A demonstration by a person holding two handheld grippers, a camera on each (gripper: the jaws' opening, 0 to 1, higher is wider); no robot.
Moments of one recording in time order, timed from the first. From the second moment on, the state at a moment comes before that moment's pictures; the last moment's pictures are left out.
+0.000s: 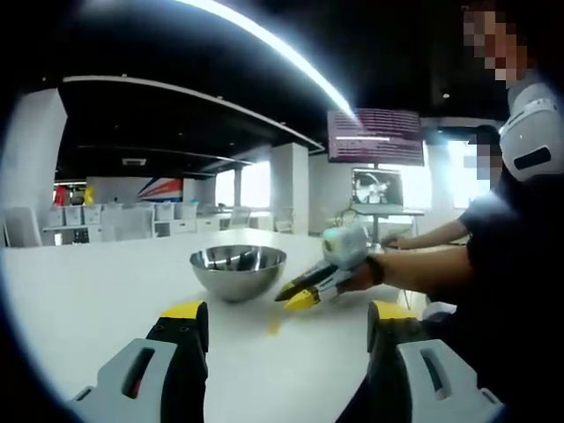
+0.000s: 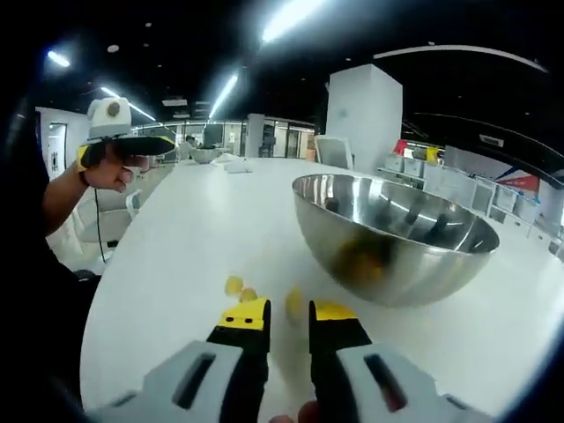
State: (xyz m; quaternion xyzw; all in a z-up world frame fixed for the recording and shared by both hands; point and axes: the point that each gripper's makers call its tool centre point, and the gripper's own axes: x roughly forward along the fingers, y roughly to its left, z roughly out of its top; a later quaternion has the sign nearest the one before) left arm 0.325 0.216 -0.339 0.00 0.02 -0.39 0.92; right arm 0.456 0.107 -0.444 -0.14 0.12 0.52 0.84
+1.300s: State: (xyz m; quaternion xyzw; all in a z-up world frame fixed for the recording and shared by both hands) left arm 0.328 0.219 -0.338 0.00 0.02 -0.39 0.92; right arm 0.465 0.113 -0.453 -0.14 0.13 0.52 0.83
